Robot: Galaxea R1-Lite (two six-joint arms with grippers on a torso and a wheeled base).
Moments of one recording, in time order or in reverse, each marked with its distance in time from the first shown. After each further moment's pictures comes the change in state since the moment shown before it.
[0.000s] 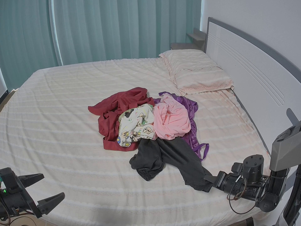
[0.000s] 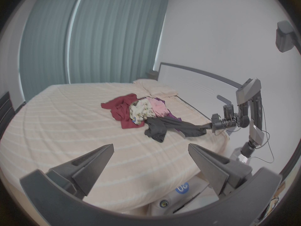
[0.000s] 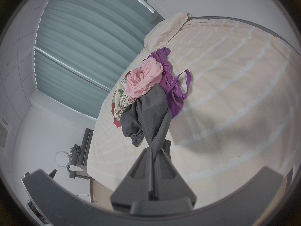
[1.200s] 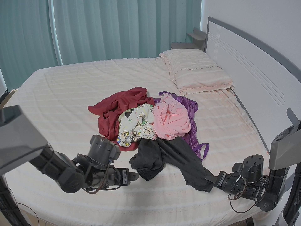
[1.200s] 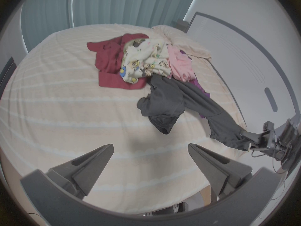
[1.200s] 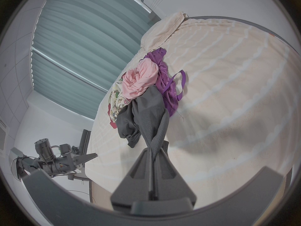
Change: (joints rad) left arm -0.492 1.259 -0.447 -0.326 0.445 -0.506; right arm -0.022 0.018 0.001 0.000 0.000 -0.003
